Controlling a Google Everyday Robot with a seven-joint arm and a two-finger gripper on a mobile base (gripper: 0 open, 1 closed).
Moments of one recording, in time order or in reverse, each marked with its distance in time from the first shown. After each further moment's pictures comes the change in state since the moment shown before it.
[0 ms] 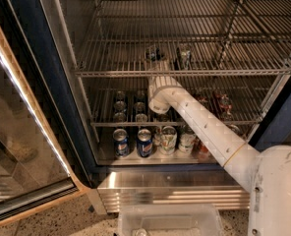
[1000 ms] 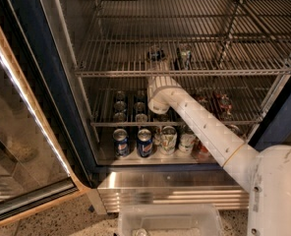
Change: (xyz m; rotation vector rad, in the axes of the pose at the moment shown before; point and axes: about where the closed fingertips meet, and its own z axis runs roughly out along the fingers) arm 0.000 0.000 0.000 0.000 0.000 0.000
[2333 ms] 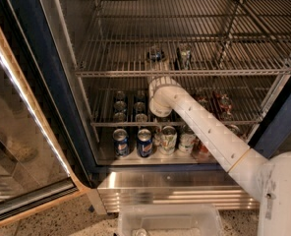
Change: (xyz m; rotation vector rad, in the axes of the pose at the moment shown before) arm -0.013 0.006 -0.019 -0.037 -0.036 0.068
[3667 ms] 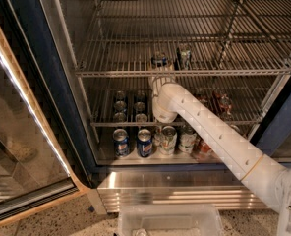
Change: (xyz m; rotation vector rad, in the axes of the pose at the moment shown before) arm 0.007 -0.011 -0.035 0.006 0.059 0.049
